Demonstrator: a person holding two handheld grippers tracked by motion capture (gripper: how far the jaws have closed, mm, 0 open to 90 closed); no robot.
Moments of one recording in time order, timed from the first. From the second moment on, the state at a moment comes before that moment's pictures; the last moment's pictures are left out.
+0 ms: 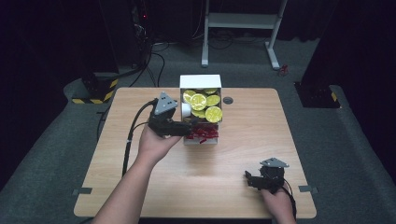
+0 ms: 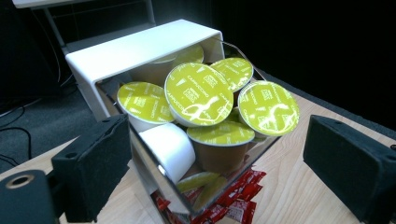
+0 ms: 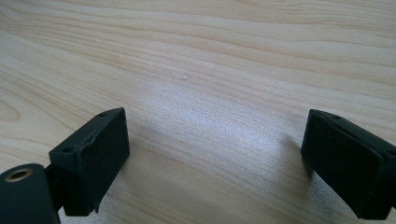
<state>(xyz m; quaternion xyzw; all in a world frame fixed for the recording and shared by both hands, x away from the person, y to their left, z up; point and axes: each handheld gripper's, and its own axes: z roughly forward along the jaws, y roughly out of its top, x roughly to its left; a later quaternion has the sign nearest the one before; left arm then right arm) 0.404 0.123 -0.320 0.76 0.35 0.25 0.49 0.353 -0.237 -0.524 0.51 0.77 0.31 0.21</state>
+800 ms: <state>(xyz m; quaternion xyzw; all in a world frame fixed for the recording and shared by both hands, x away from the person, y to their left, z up) 0.432 0.095 -0.319 0.75 0.35 0.30 0.47 0.353 -0.238 -0.525 0.51 0.78 0.31 0.21</state>
